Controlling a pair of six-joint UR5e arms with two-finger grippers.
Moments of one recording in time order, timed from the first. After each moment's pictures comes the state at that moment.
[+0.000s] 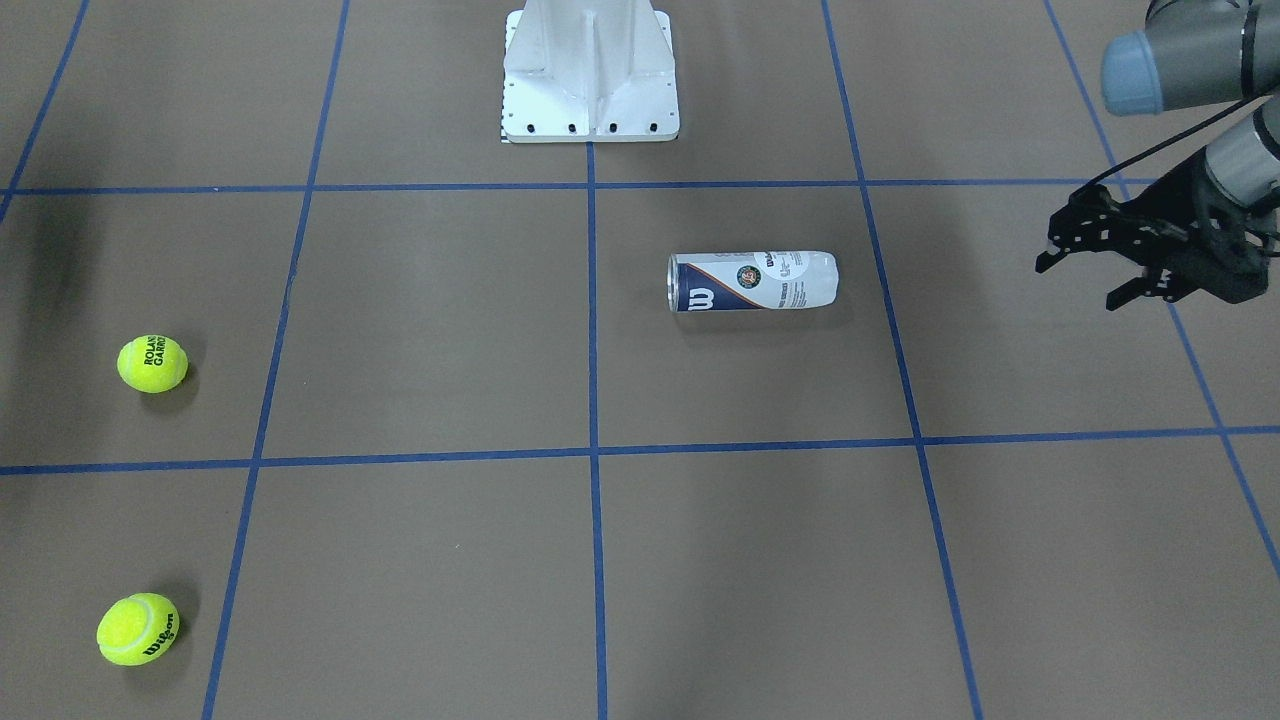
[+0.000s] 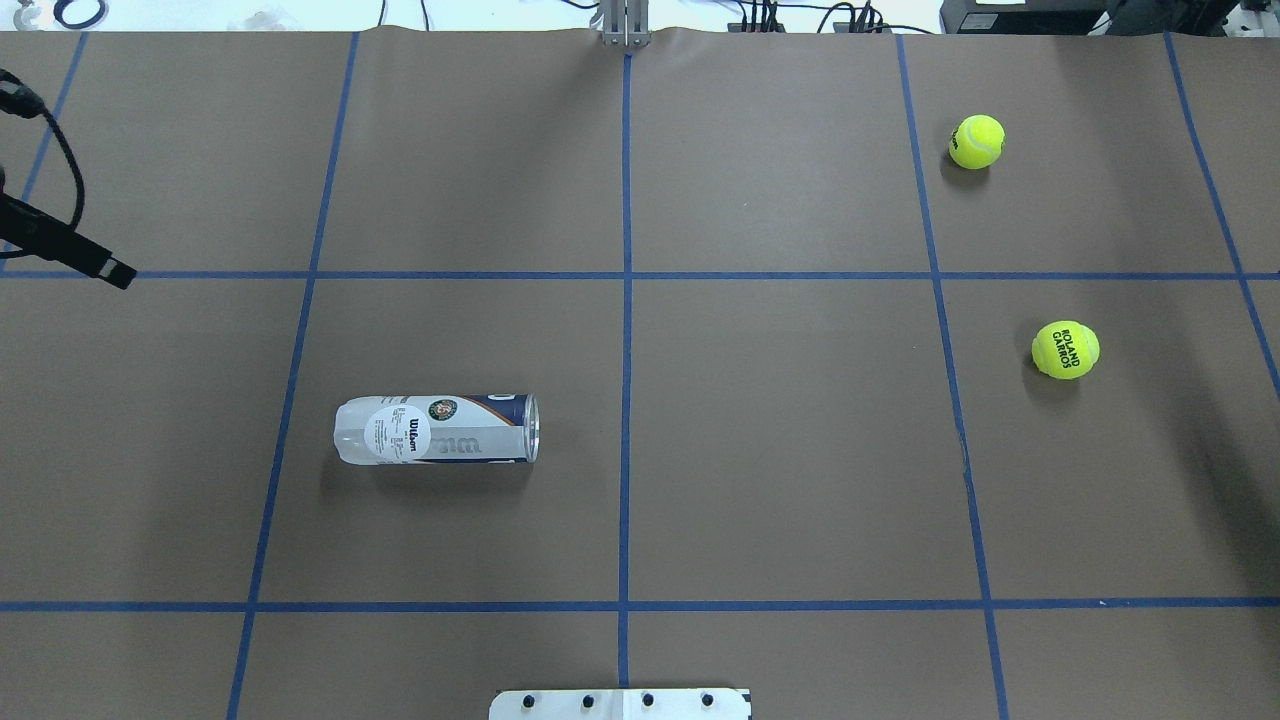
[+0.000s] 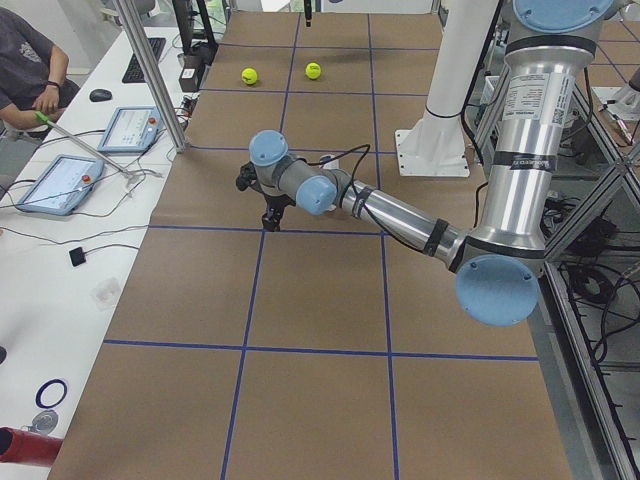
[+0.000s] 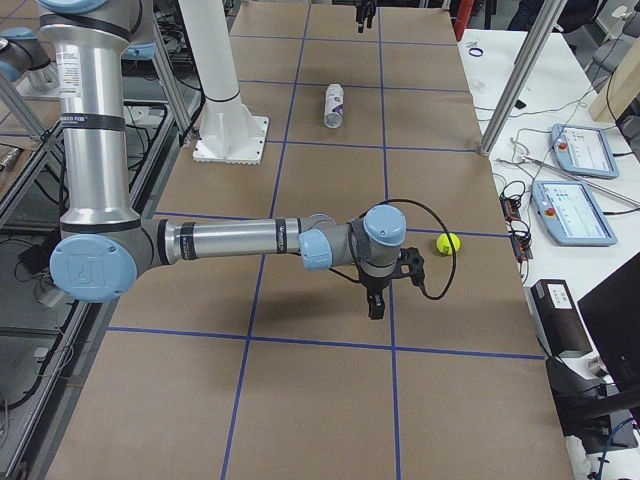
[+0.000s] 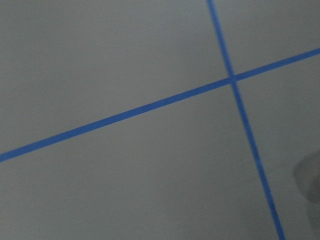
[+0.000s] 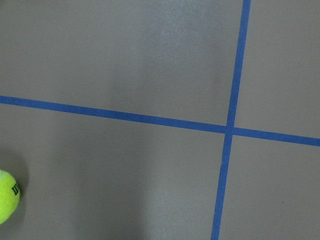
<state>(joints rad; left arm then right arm) -1.14 -1.73 -1.87 -1.75 -2.45 -0.22 1.39 -1.56 1.63 -1.43 2.31 0.15</state>
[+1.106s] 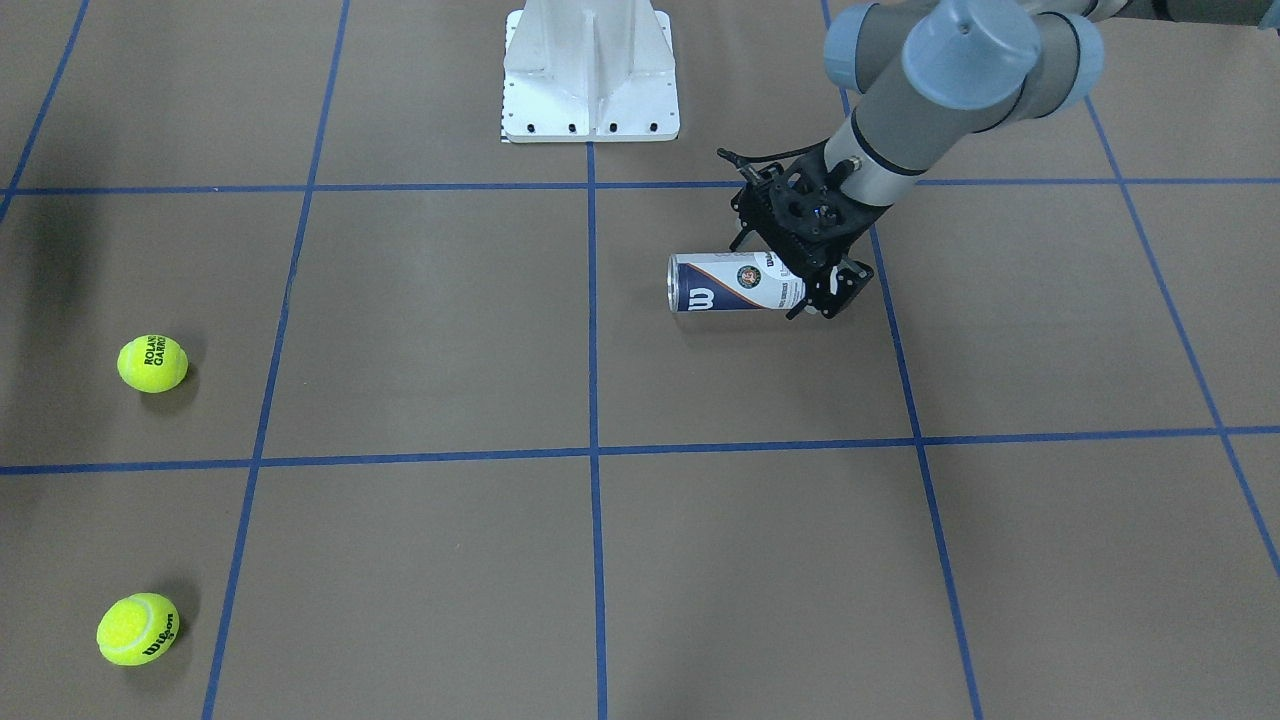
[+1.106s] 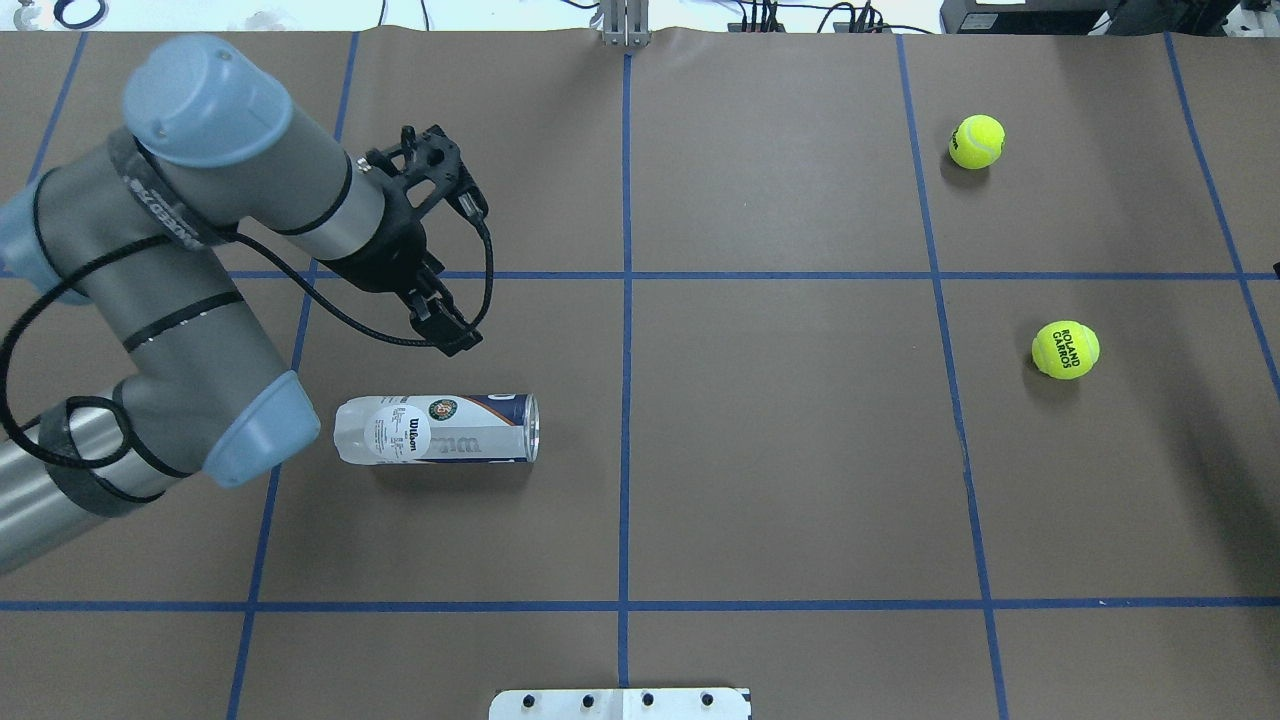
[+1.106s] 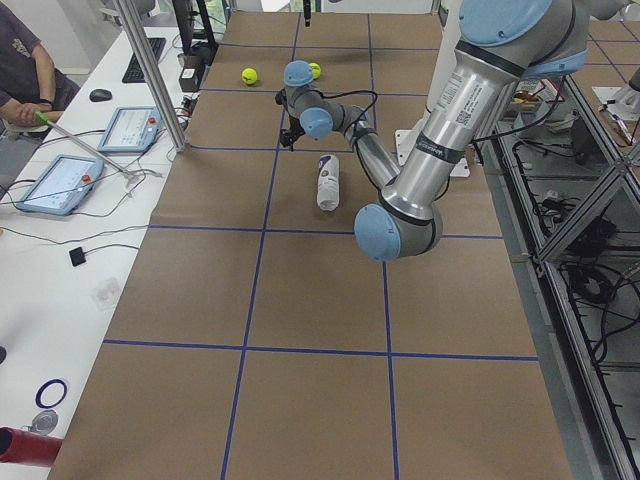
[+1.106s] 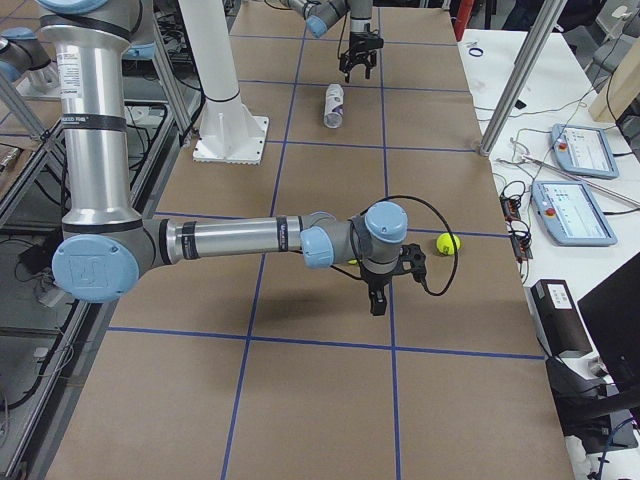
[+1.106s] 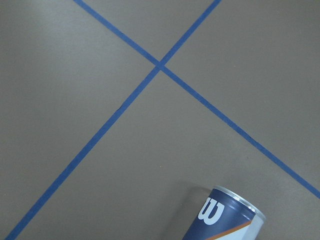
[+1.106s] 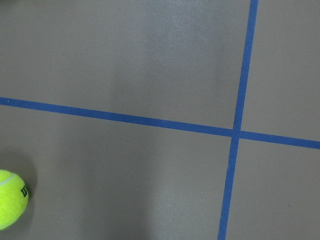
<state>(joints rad) -0.72 -2.12 -1.79 -1.72 -2.13 -0.05 1.39 -1.55 1.64 -1.43 2.32 0.15</state>
